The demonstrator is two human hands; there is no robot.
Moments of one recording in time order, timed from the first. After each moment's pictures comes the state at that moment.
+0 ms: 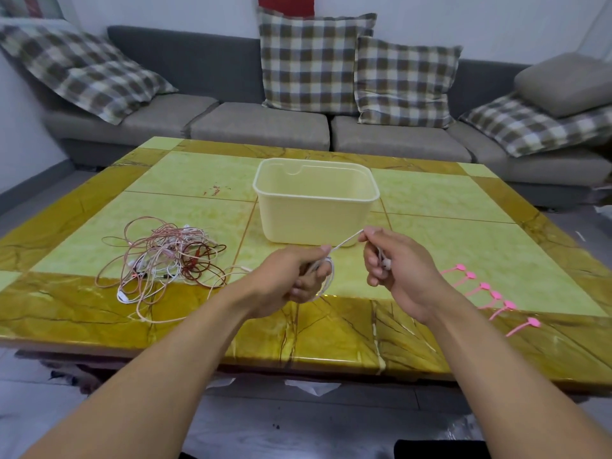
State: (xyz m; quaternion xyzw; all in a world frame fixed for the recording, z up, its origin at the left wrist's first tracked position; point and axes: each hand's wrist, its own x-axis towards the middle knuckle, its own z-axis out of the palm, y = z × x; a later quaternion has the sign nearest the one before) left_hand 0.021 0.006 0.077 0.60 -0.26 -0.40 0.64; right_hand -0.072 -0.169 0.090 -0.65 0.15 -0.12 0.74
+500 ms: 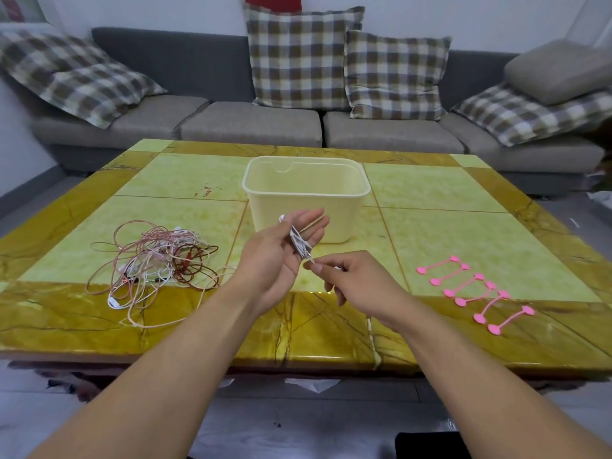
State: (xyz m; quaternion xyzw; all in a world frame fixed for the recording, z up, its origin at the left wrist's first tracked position) left_hand 0.020 -0.009 0.084 0.39 -0.13 -0.29 0.86; right_hand -0.064 -0.141 0.068 -0.84 0.12 -0.04 0.53
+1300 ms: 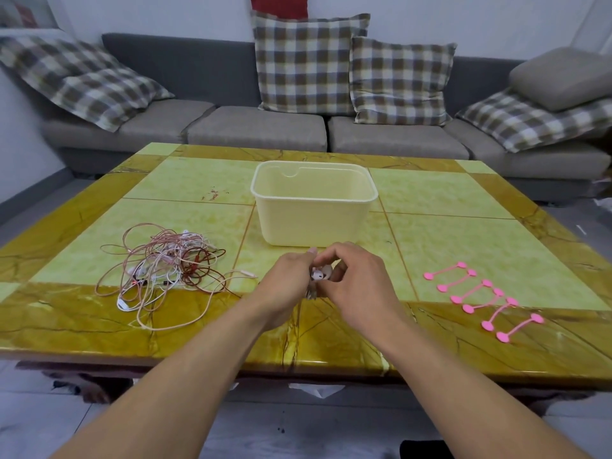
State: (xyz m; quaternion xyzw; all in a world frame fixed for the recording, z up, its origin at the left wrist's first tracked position) left_hand 0.016 -0.008 0.059 0.68 -0.20 -0.29 0.65; right_hand -0.064 -0.113 0.071 -0.89 0.12 -0.21 0.39
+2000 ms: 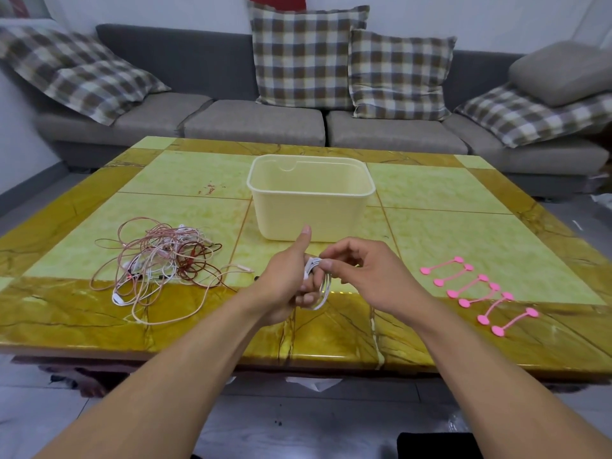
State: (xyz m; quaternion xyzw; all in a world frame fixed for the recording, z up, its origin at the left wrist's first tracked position) left_hand 0.010 -0.008 0.066 0.64 -0.12 -0.36 0.66; right_hand -0.069 -0.149 0.077 -0.84 0.08 -0.12 0.52
